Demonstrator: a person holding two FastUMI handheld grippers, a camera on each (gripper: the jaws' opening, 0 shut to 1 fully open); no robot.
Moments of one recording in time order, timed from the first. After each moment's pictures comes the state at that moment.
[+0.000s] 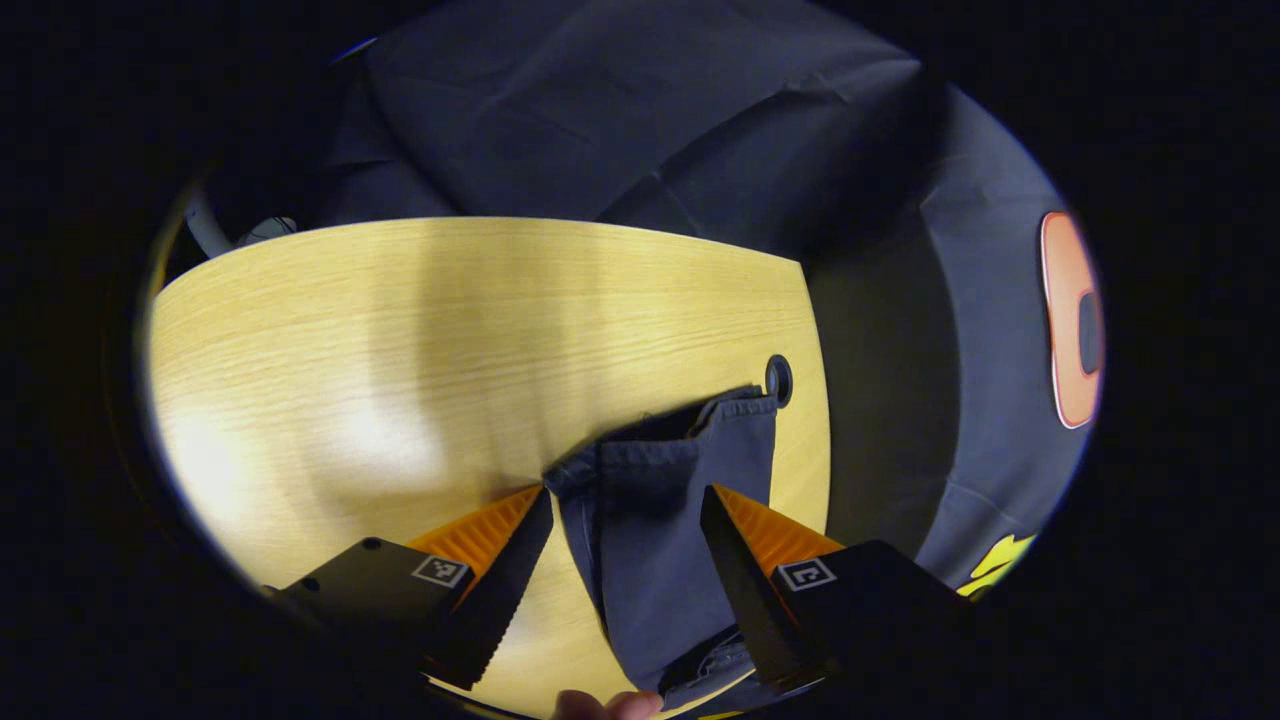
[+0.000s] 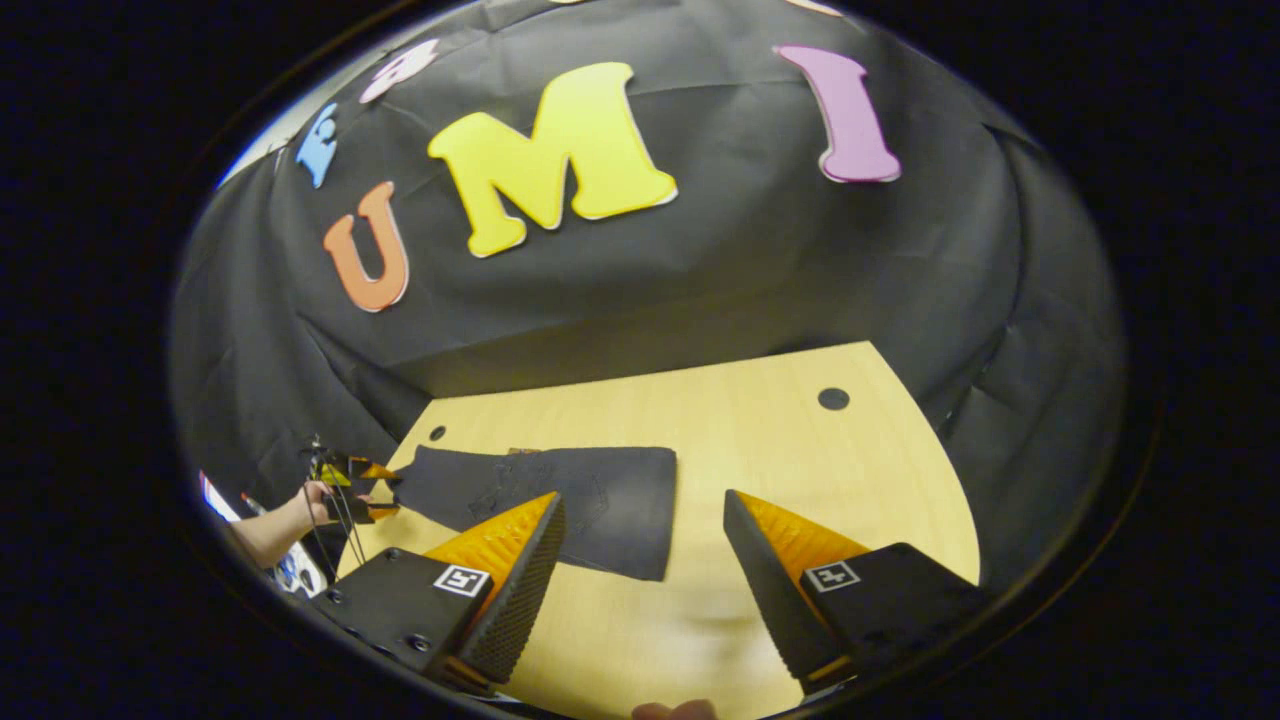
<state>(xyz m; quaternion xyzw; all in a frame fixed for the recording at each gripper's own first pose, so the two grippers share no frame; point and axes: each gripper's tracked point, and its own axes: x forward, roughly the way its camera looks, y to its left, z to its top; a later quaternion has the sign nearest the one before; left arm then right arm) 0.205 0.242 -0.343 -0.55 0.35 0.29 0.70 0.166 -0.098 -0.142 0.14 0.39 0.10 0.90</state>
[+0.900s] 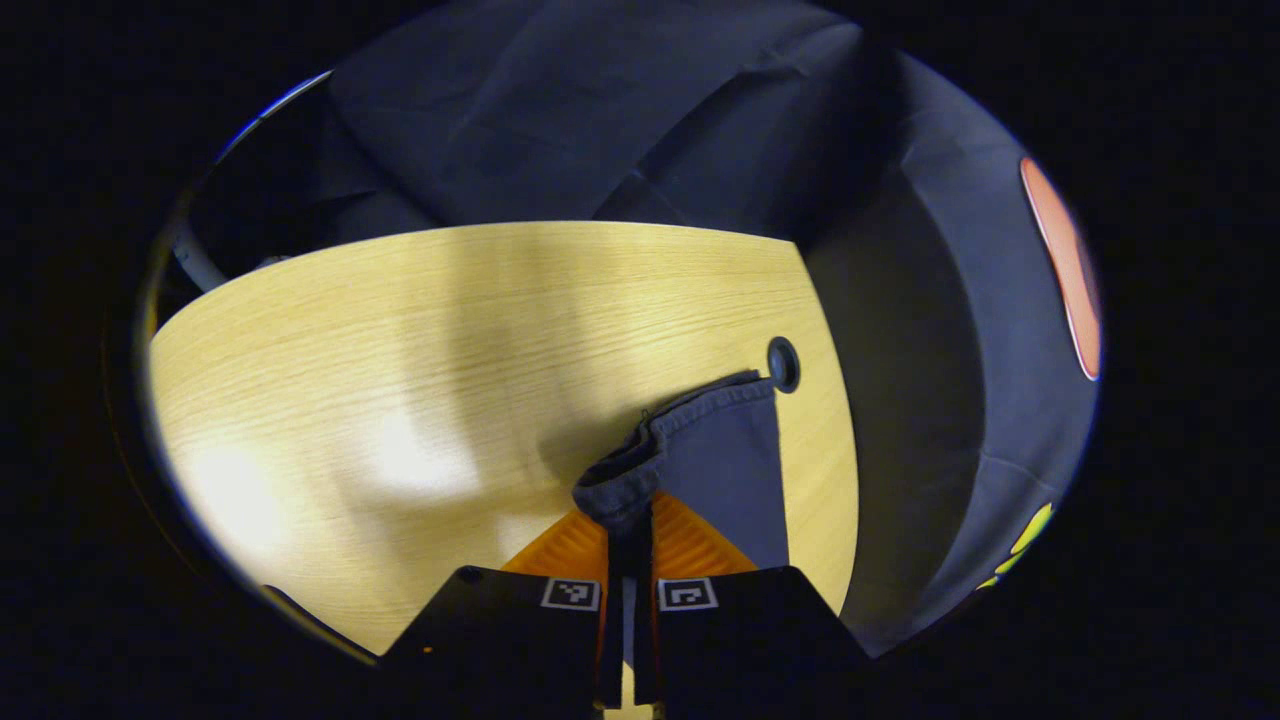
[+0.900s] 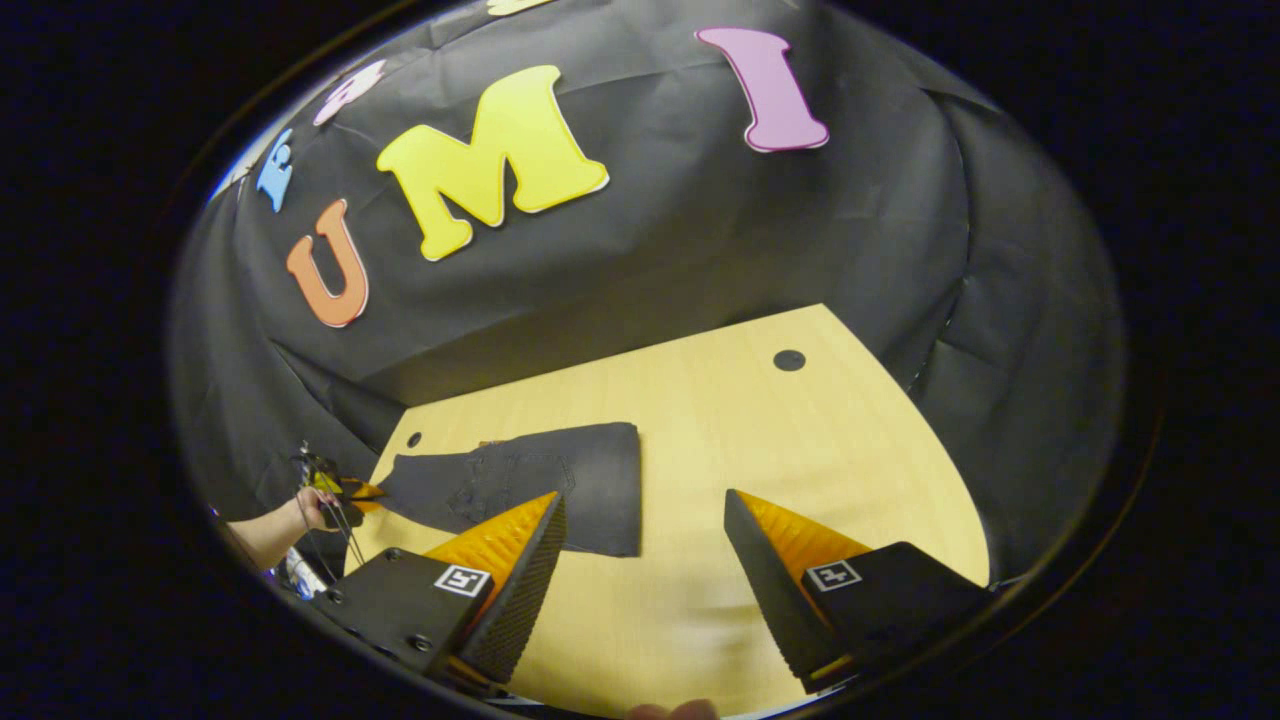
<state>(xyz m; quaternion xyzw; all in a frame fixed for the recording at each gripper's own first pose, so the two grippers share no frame) 0.214 0.225 -0.323 -0.49 0.35 0.27 0.75 0.132 -0.123 -0.154 0.16 0.40 0.05 0.90</state>
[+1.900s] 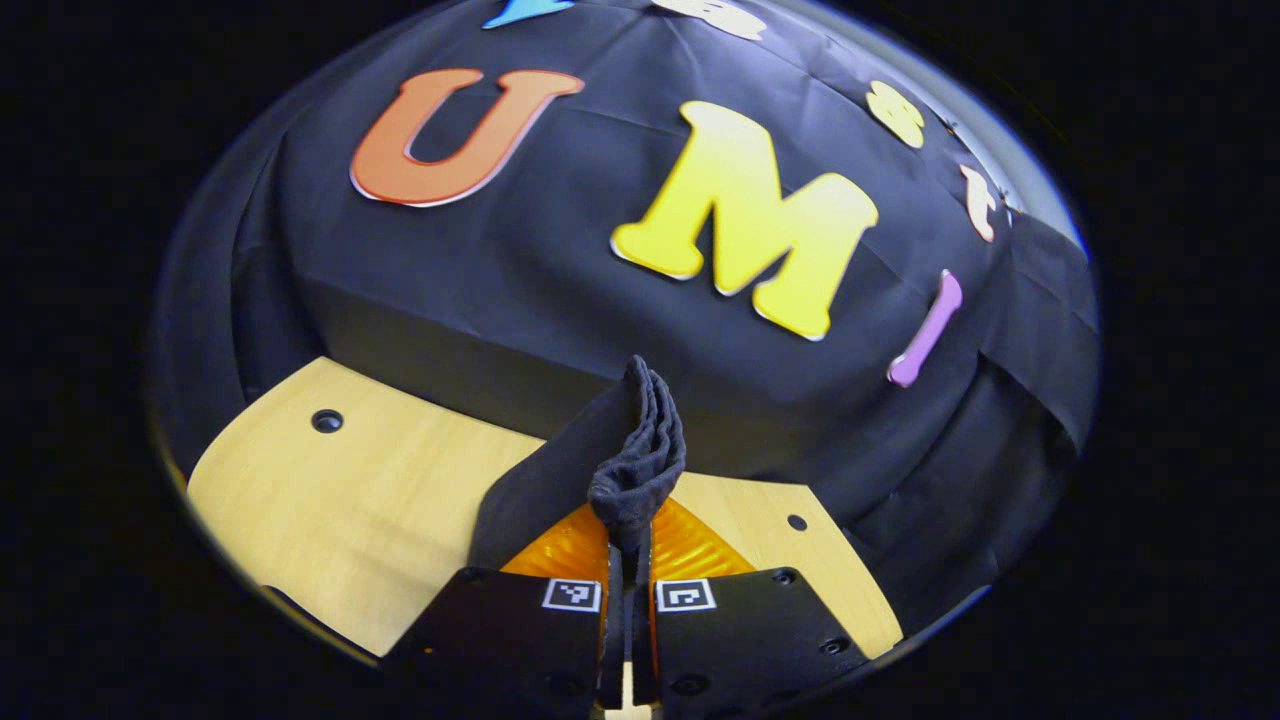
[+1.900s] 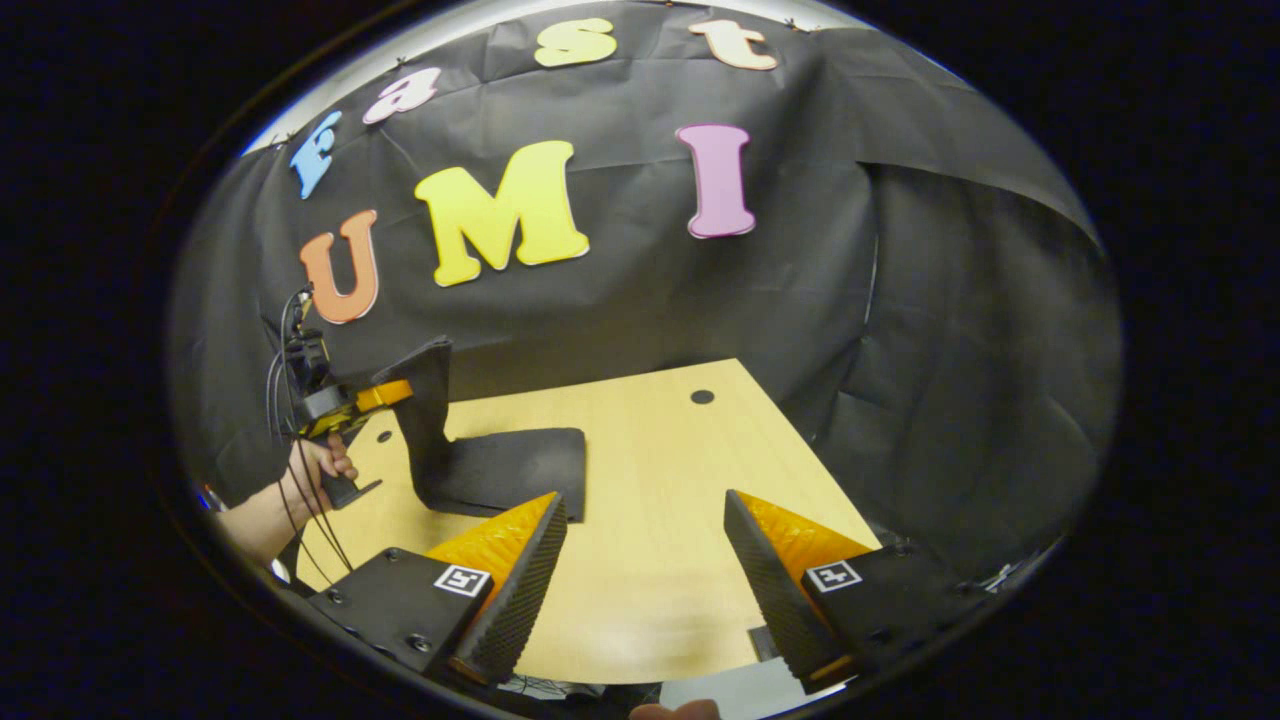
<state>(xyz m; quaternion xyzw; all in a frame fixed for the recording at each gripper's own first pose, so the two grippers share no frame) 0.228 -0.136 -0.145 -0.15 0.20 -0.11 0.96 -0.009 -0.180 -0.082 0.10 0.33 -0.04 0.94</state>
